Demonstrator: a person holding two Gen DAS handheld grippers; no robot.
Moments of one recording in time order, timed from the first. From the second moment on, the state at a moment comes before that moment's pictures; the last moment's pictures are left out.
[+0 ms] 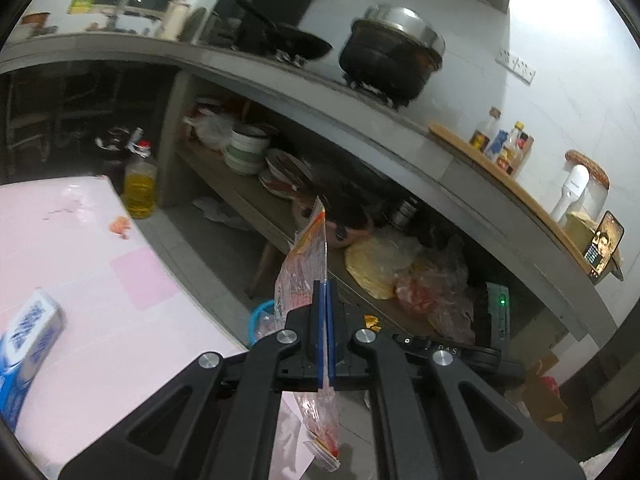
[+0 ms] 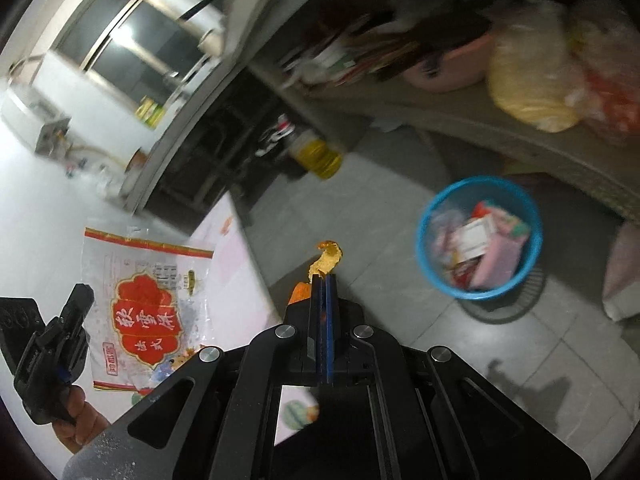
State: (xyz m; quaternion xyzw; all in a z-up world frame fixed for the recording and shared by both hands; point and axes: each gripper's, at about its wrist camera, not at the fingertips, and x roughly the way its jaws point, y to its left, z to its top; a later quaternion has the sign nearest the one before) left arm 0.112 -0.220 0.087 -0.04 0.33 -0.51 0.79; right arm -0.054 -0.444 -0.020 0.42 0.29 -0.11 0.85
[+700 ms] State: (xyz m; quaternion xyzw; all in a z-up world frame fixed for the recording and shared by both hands) left arm 0.173 -0.513 -0.078 0.21 0.51 -0.47 0.69; right arm -0.090 -0.523 -0.140 0.52 0.33 -0.19 0.77
